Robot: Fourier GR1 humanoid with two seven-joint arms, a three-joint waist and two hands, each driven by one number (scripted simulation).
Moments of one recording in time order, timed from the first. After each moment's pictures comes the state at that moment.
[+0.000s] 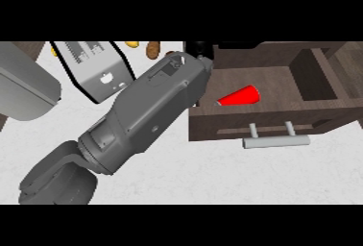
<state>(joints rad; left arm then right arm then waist) -1.42 0.00 -0.60 -0.49 1.03 0.80 -0.28 0.16 -0.11 -0.52 -2.41 -0.08 0.50 0.12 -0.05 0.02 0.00</state>
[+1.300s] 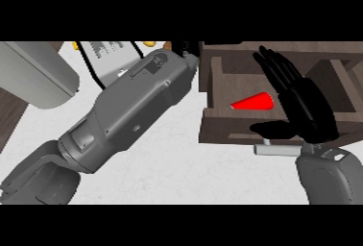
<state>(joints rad) -1.35 0.08 -0.60 -0.61 0.98 0.83 -0.18 -0.36 -0.15 0.03 -1.70 0.95 0.15 -0.06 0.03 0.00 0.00</state>
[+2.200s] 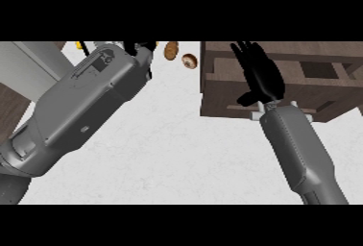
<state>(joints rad) -1.22 0.31 -0.60 -0.88 0.89 0.84 -0.02 -0.71 -0.13 0.00 -0.91 1.24 -0.29 -0.10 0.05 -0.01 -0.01</state>
